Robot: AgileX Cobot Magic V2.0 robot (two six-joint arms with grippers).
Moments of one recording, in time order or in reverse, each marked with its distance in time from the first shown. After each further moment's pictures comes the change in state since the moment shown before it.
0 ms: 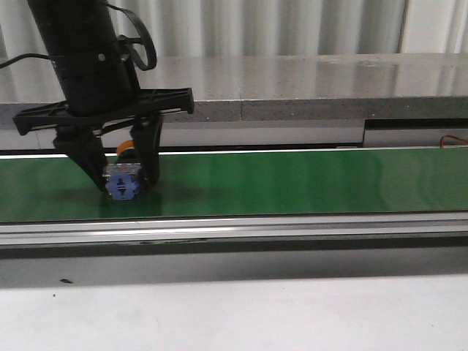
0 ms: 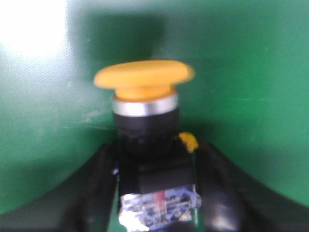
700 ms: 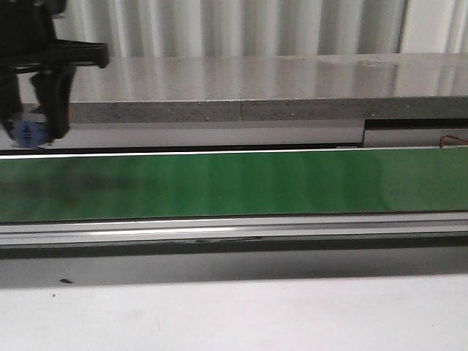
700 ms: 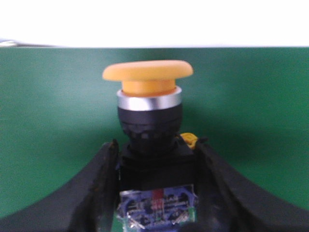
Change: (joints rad) left arm 0.222 -0.075 -0.079 0.119 0.196 0.135; right arm 0.000 0.000 0.000 0.000 0.000 0.000
